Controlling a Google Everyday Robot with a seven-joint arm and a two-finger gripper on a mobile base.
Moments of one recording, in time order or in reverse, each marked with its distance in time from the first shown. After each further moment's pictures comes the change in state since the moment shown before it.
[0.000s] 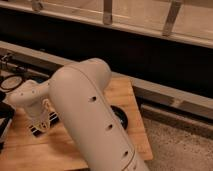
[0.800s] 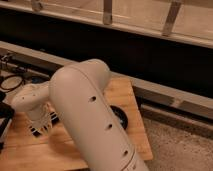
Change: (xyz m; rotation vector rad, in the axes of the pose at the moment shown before) arm 0.015 -0.003 0.015 0.026 0.025 -0.052
